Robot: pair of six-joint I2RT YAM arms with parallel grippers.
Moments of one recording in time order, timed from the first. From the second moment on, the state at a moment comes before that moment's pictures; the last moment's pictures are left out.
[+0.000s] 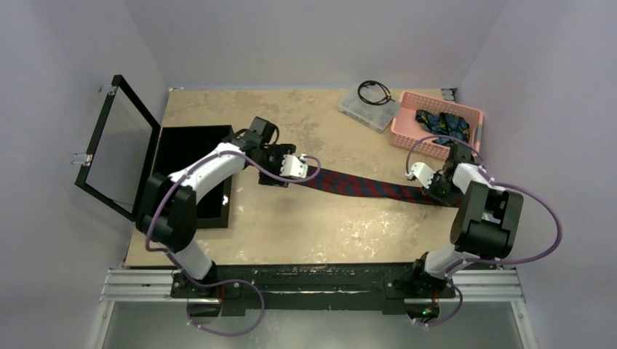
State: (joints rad) left arm -0.45 1.62 1.20 -0.67 0.43 1.27; right arm -0.34 1.58 0.86 -0.62 -0.04 -1.36
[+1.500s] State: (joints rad) left arm -0.37 1.61 1.04 -0.44 0.44 1.14; right arm -0.35 1.55 0.81 -0.62 0.04 -1.71
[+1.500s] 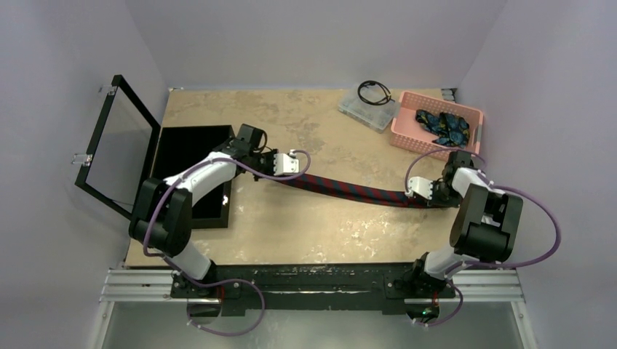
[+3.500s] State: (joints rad) left arm -0.50 1.60 1.13 -0.43 0.63 0.77; right arm -0.63 1.76 1.04 -0.64 -0.03 -1.83
